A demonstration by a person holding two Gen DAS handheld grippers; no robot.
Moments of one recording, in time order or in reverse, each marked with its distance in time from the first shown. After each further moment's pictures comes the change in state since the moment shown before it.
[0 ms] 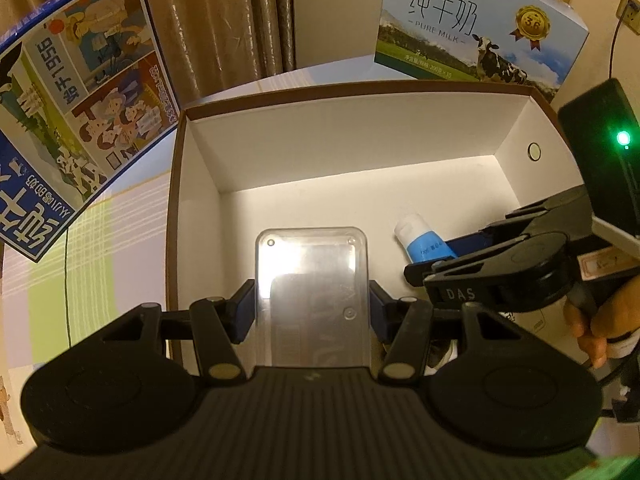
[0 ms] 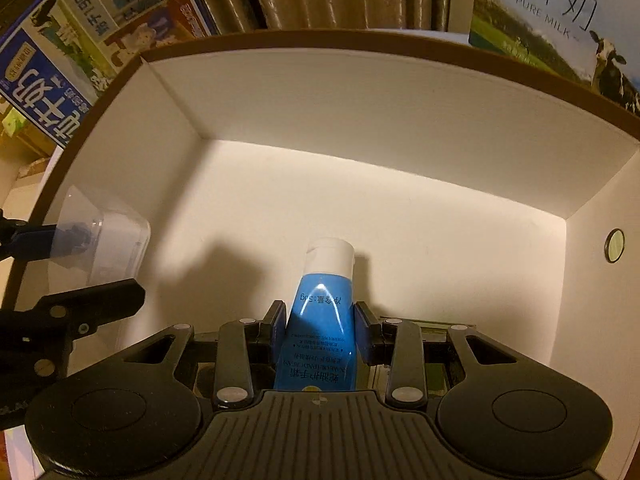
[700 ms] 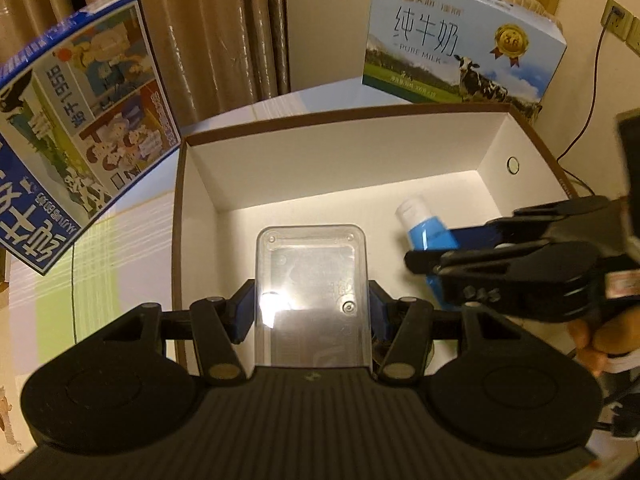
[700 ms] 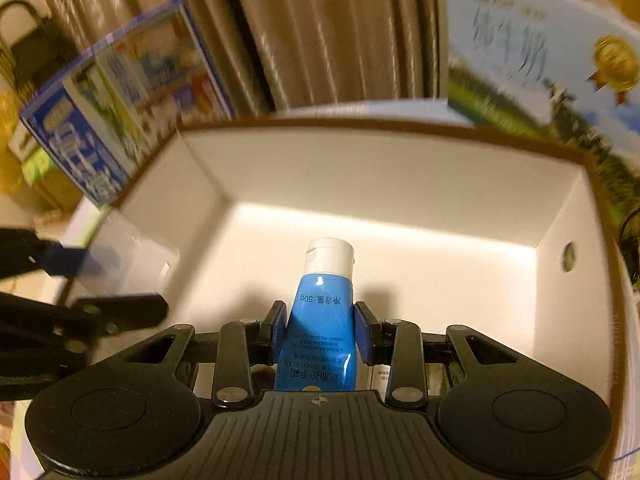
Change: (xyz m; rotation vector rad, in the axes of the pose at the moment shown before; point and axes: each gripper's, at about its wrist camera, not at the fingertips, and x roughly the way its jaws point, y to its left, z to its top) left arm -0.022 -0.009 -0.001 0.013 -0.055 -0.010; right arm -0.038 0.005 -0.015 0.012 -0.211 0.032
